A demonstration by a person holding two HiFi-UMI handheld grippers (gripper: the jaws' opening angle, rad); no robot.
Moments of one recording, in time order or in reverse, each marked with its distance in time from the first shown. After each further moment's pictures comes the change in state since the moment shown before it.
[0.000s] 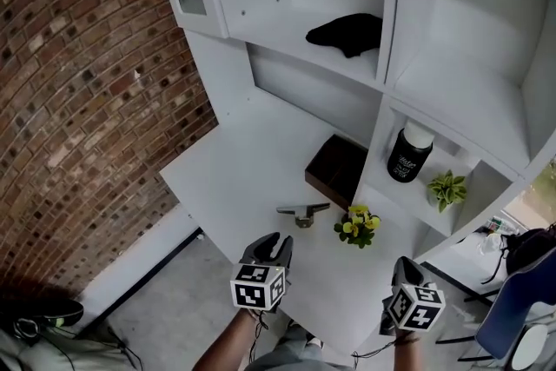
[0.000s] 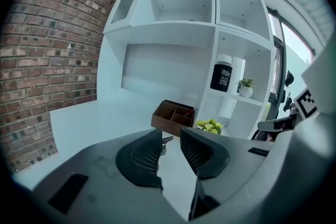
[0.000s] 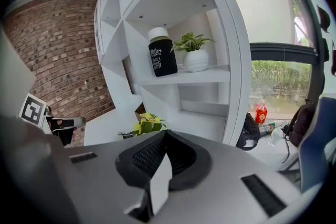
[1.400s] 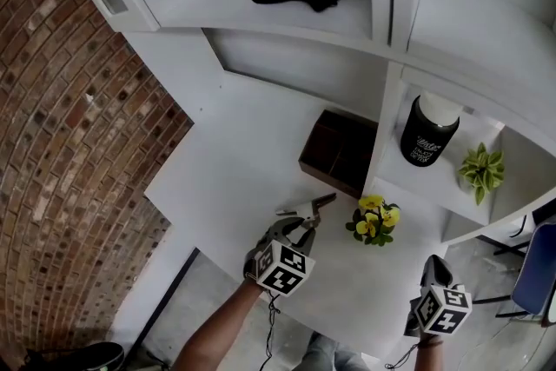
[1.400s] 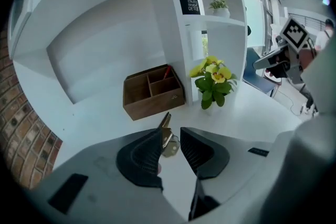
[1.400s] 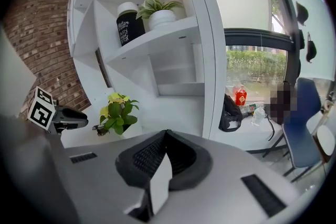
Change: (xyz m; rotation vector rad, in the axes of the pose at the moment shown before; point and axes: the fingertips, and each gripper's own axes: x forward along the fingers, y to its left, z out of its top) left arm 0.127 0.003 -0.062 0.658 0.373 -0.256; right arm 0.035 -0.048 -0.061 0.145 0.075 -0.201
